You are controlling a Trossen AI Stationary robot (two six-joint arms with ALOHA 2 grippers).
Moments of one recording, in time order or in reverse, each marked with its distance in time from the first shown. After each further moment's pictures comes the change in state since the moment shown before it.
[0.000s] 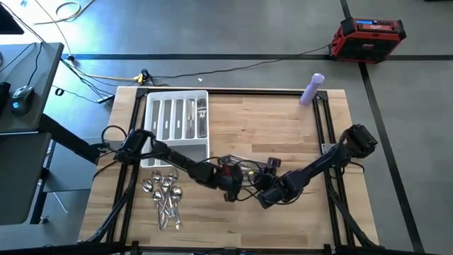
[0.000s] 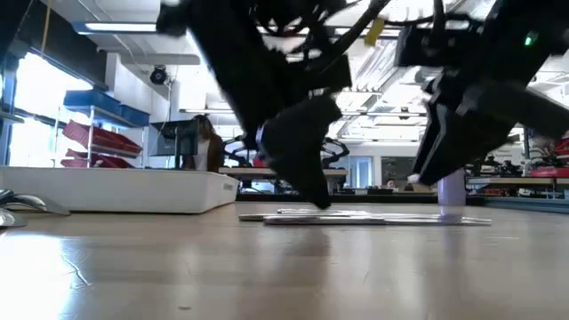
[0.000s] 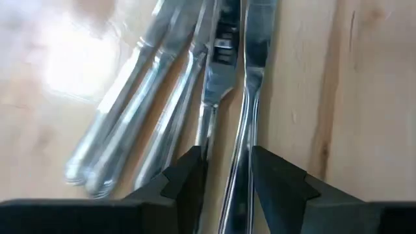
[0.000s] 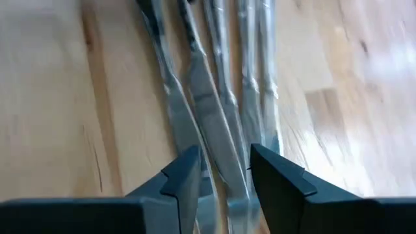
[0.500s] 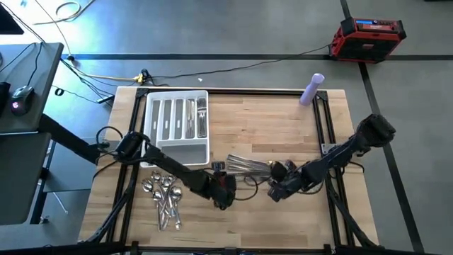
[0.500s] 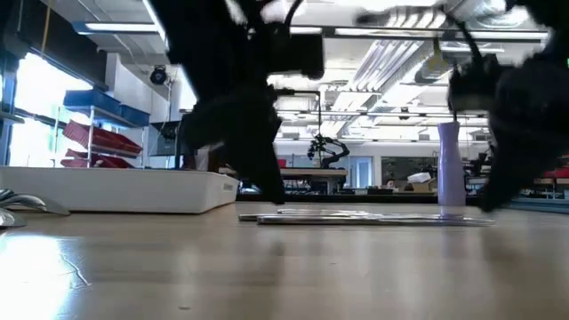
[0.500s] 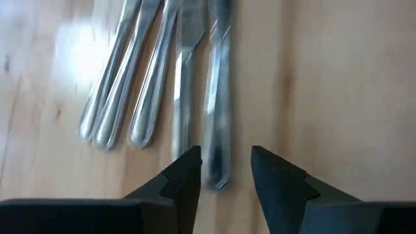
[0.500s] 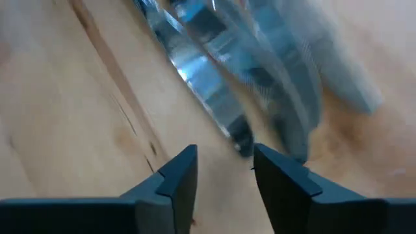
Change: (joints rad) left arm -0.075 -0.032 -0.031 -0.137 -0.035 0.036; right arm 0.003 -0.261 -0.457 0.465 -0.277 0.470
